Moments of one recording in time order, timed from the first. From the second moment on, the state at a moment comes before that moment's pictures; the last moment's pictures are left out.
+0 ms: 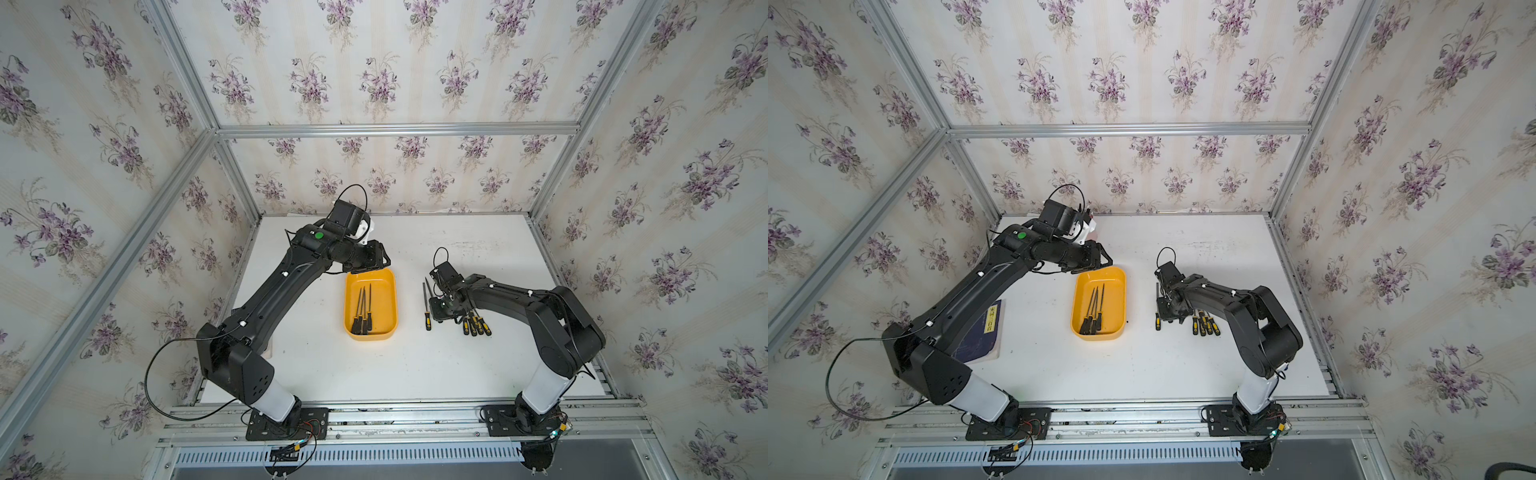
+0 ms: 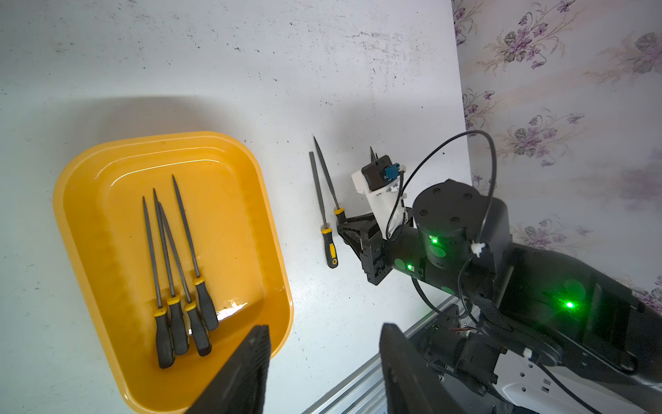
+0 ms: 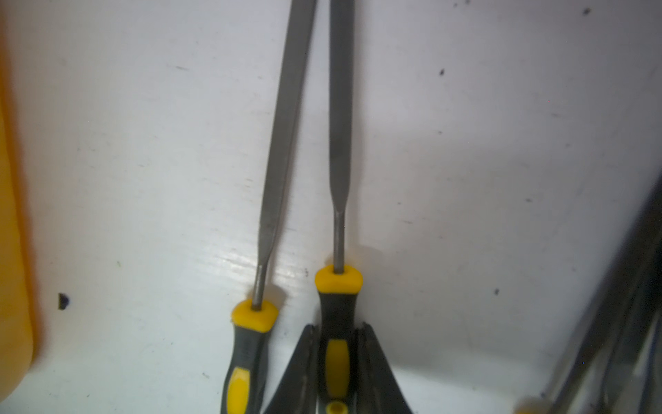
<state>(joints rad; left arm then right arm) -0.46 1.58 1.62 -0.99 0.35 -0.51 0.59 1.75 0.98 -0.53 -0.03 0.36</state>
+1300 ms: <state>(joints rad) -0.49 1.77 1.48 -0.51 0.60 -0.84 0.67 1.23 0.84 -0.36 -0.46 0.57</state>
